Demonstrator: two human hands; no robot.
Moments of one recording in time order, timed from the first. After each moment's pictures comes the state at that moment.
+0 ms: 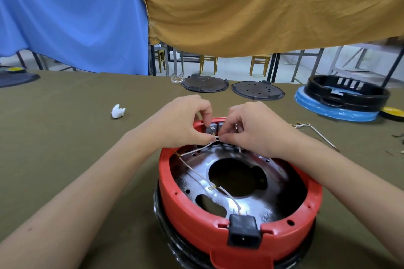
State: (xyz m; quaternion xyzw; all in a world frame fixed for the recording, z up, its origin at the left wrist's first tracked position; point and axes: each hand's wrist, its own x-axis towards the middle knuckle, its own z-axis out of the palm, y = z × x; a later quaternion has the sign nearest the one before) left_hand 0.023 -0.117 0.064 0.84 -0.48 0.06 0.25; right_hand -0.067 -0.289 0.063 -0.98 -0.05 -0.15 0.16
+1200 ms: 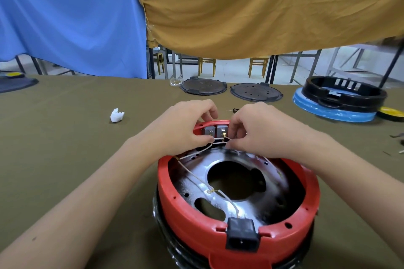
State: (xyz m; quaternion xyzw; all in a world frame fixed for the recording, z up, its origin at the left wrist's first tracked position) left_hand 0.023 -0.120 0.061 0.83 -0.49 0.07 0.24; right_hand -0.076 -0.289 0.078 -0.99 0.00 -0.09 0.07
